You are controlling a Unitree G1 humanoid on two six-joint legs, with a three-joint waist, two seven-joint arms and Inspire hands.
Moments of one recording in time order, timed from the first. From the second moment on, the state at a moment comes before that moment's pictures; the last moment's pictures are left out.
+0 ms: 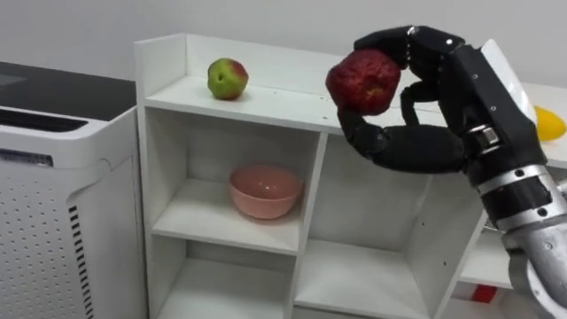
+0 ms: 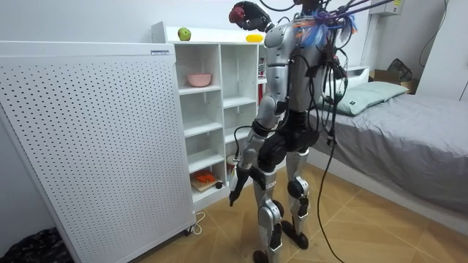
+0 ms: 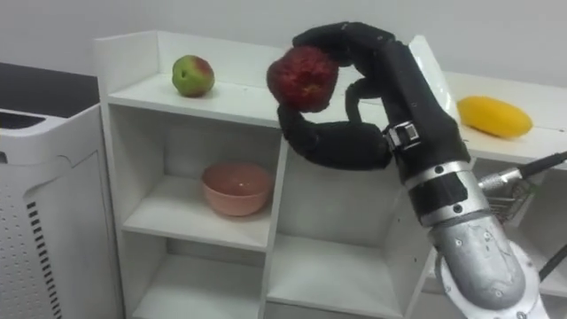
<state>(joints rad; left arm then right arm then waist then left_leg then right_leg) 0.20 0.26 -0.04 1.00 0.64 0.13 -0.09 -0.42 -0.48 0.10 -0.33 0.07 -0.03 -0.04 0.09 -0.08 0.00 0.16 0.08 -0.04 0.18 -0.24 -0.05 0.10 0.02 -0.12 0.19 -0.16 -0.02</state>
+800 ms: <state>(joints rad) 0.06 0.26 -0.16 1.17 0.42 0.08 -0.01 -0.26 -0.35 0.21 0.27 -0.05 -0.03 -0.04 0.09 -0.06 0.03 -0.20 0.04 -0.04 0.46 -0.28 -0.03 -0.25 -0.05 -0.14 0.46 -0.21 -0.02</state>
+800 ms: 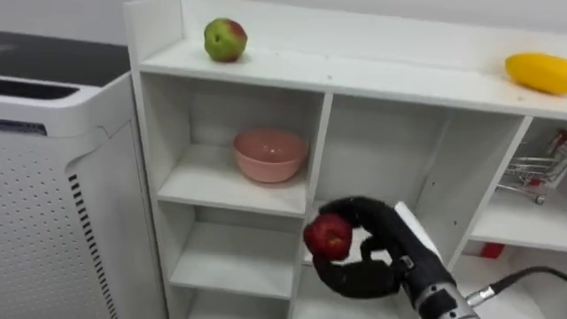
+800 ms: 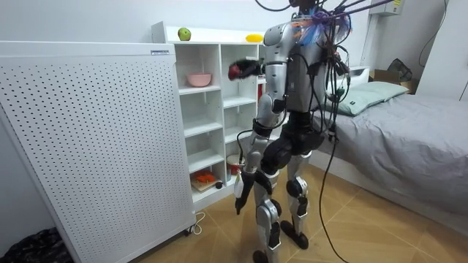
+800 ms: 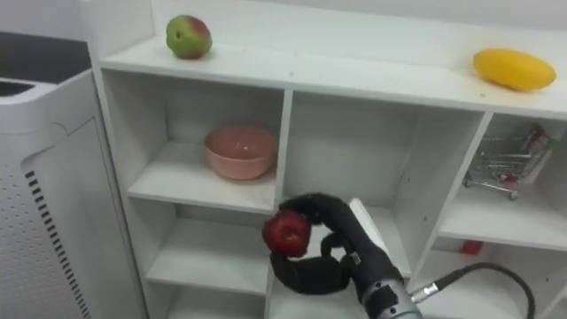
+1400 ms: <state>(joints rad) 0.11 0.26 -0.19 1.17 0.16 0.08 0.08 -0.27 -0.35 0.20 0.52 -0.08 -0.07 -0.21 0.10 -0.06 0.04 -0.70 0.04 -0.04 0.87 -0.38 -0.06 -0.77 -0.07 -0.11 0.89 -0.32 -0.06</state>
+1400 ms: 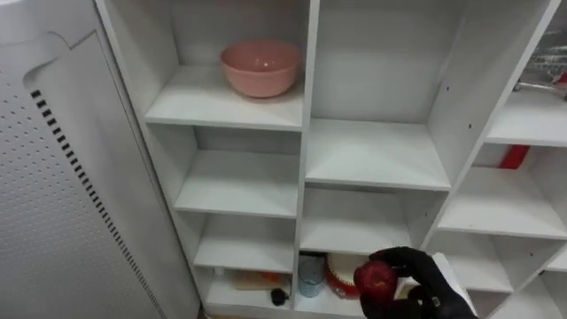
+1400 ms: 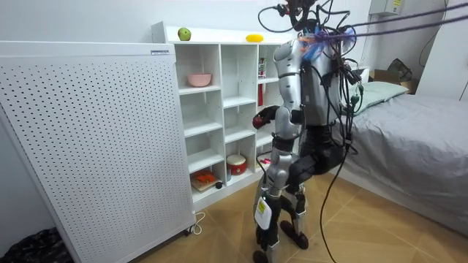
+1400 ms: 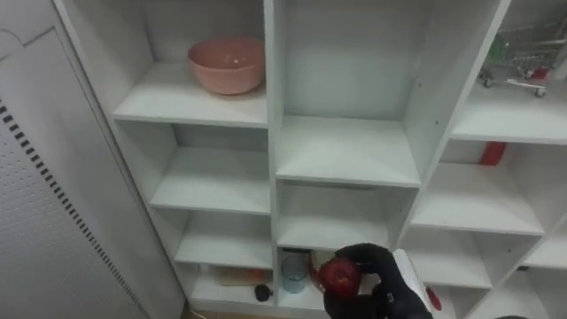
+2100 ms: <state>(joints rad) 0.12 0.35 -0.26 1.06 0.07 0.08 0.15 -0.59 -0.51 0.25 0.73 0.03 -0.04 -0.37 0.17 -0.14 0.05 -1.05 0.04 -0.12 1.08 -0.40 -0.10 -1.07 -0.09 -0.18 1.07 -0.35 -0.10</state>
